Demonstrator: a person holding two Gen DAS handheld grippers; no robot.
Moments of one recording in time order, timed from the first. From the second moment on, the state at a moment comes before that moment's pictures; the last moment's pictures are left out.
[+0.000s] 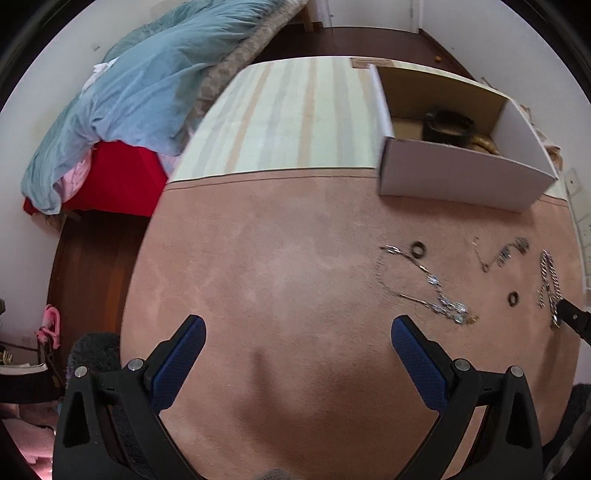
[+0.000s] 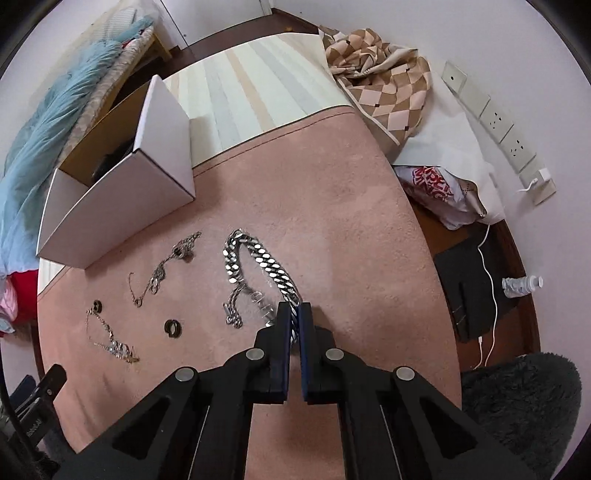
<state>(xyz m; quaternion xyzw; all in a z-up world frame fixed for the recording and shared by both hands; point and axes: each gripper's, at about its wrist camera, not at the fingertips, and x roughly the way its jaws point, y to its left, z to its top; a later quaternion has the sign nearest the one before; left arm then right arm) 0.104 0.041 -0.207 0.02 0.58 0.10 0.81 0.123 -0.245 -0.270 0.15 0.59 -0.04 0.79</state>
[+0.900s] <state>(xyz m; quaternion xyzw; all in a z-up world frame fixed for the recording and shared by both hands) 0.130 0.066 -0.227 -0.09 0.61 0.02 0.79 0.099 -0.228 -0.249 0.18 0.56 -0.02 0.81</state>
